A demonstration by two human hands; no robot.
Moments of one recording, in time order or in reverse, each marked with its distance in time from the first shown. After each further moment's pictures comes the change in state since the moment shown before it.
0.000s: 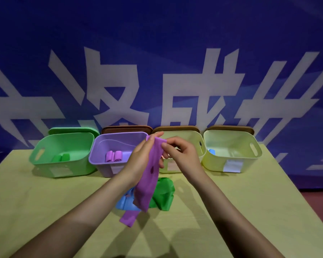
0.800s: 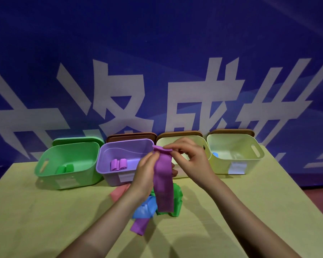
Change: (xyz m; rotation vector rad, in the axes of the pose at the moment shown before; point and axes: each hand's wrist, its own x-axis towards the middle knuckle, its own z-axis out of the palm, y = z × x) left_hand -0.023 0.009 -0.017 -0.201 0.052 -0.066; right_hand -0.002 -0.012 0.014 -0.367 0.021 -0.373
